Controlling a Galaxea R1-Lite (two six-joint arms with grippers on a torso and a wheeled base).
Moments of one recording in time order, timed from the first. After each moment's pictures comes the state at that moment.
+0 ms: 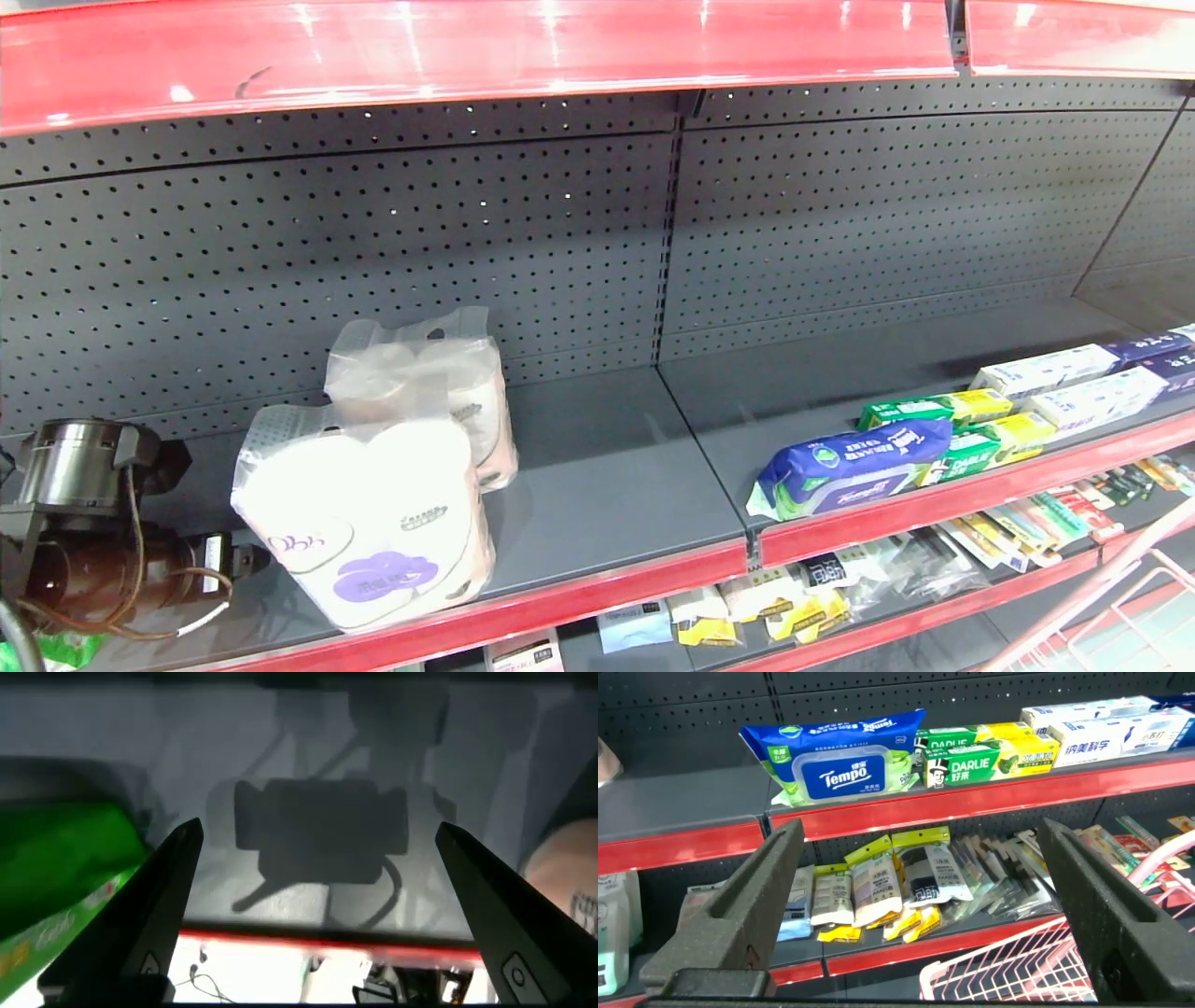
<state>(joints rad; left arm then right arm) 0.14 1.65 -0.42 -0.26 0.11 -0.07 0.00 0.00 0.00 0.00 0.01 0.00</state>
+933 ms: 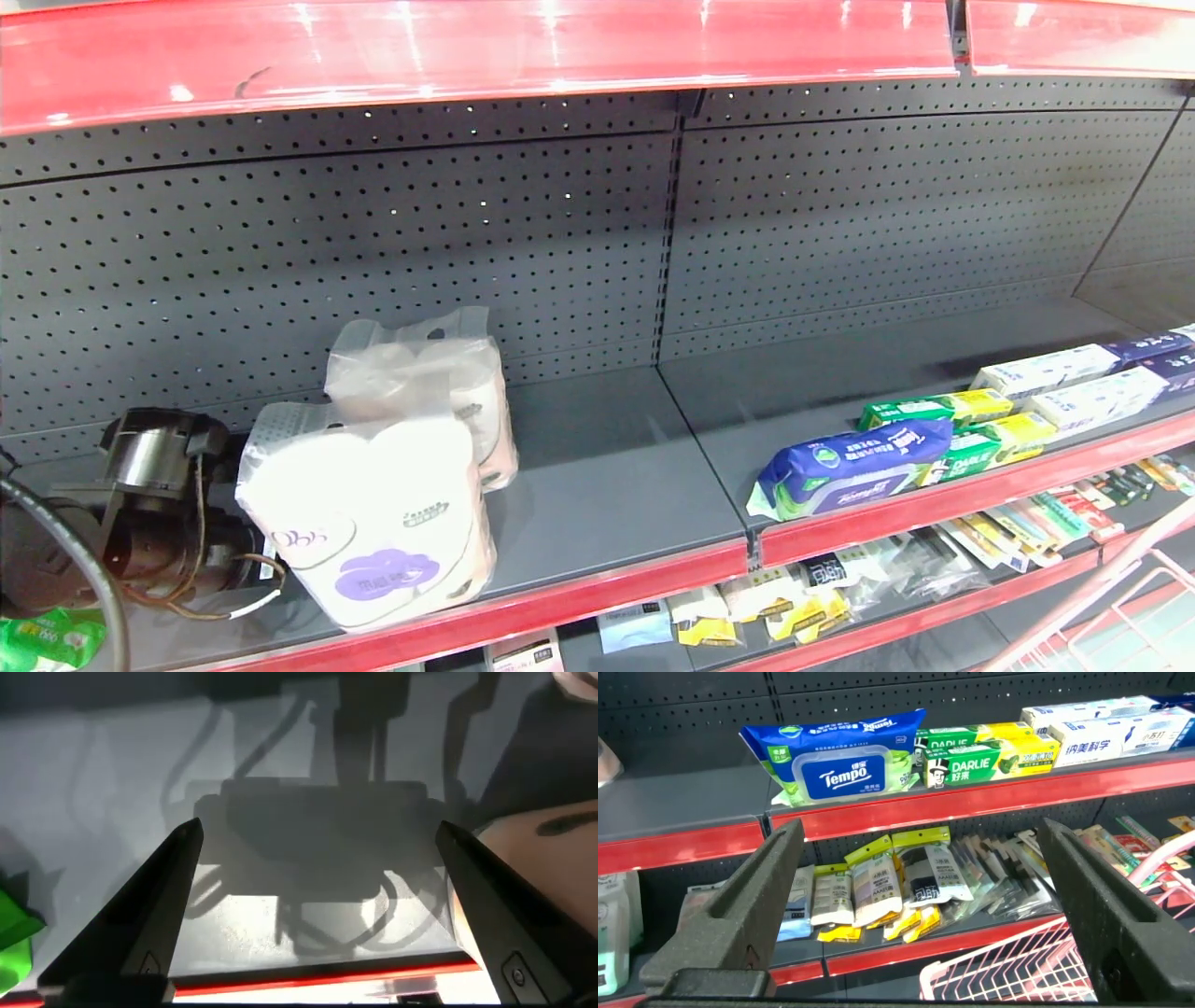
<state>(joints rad) 0.04 1.77 -0.49 -0.28 0.03 -0.08 0.00 0.00 0.00 0.00 0.01 0.00</state>
